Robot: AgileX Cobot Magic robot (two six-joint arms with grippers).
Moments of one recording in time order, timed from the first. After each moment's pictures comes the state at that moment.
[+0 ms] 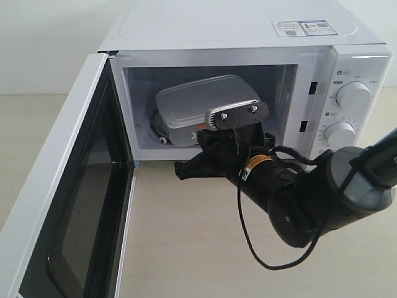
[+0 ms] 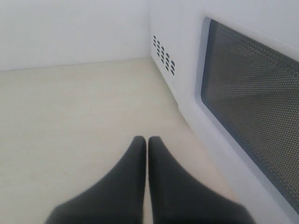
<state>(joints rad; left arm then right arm) -0.04 0.00 0.00 -0.07 0.31 0.09 0.60 1.99 -0.77 0.21 -0.93 -0.01</state>
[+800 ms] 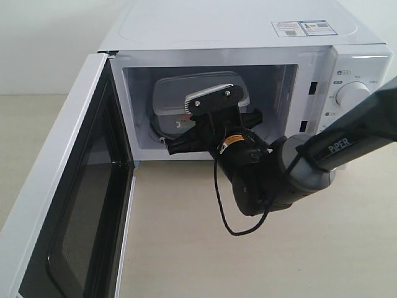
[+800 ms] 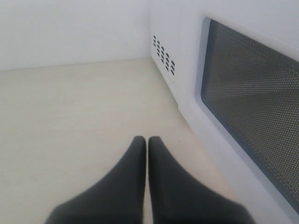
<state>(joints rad) -0.04 0.00 0.00 -0.07 0.31 0.09 0.60 2.14 -1.02 0.39 -0.95 -0.28</state>
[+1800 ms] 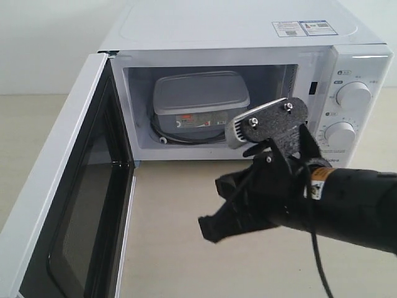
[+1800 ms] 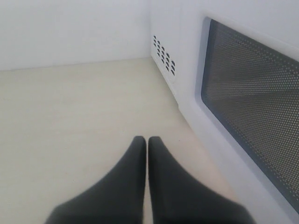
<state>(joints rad) -0.04 0.00 0.00 -0.07 0.31 0.09 0.73 1.35 -0.55 0.42 -0.17 -0.23</state>
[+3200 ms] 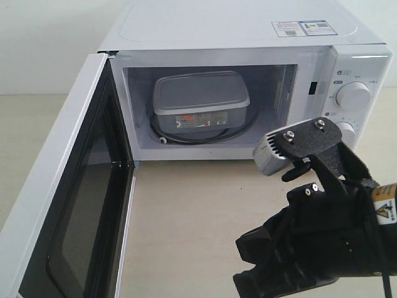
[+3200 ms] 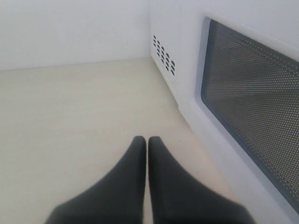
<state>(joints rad) -0.04 0.00 0.00 -0.07 0.31 0.09 0.73 1.10 -0.56 0.44 0.38 -0.14</state>
